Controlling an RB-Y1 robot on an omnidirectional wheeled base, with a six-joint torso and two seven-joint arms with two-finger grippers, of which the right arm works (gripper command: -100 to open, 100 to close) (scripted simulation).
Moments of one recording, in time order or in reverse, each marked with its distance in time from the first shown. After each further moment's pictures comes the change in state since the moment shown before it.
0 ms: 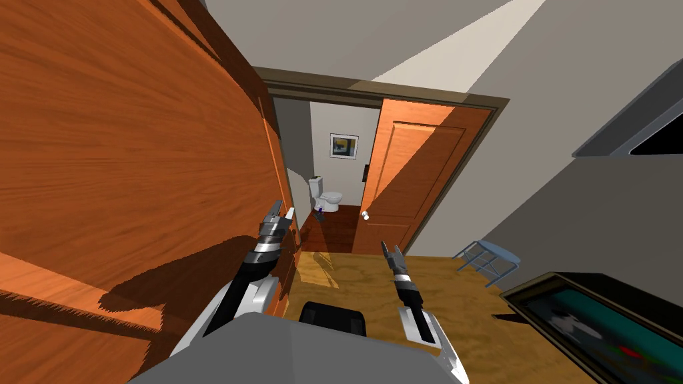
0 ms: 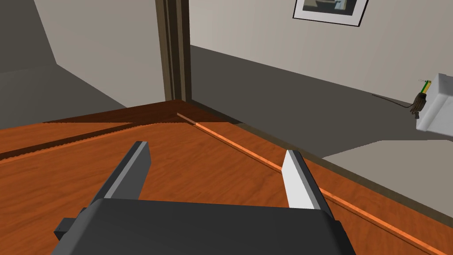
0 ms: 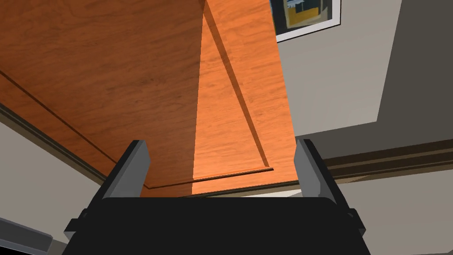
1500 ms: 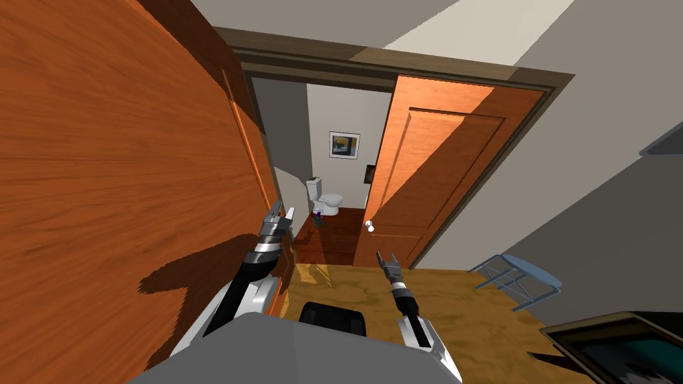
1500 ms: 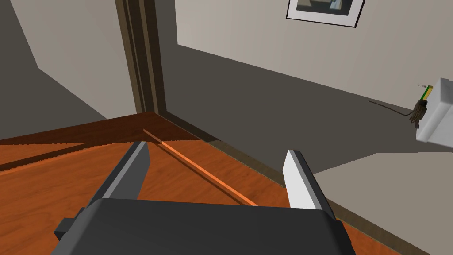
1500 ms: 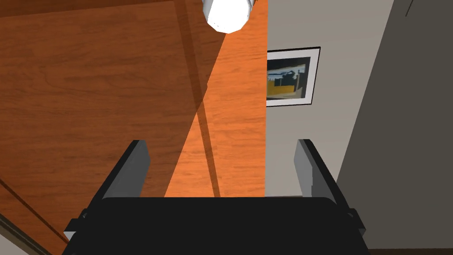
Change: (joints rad) arm -0.122 -0.015 -0.056 0.380 0.120 -0.122 0.221
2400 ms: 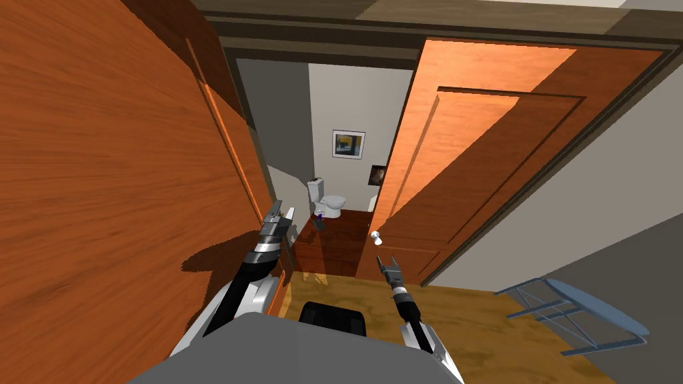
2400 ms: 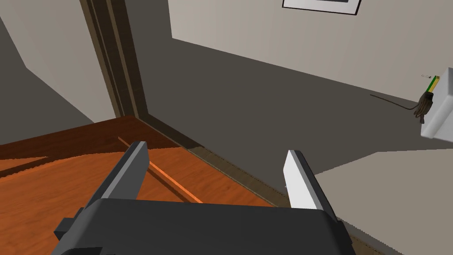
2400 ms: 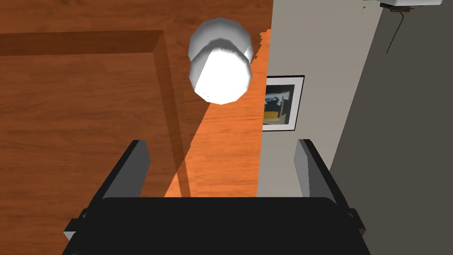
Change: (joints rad) arm -0.041 -0.019 -0.032 0.146 0.033 -0.050 0.075
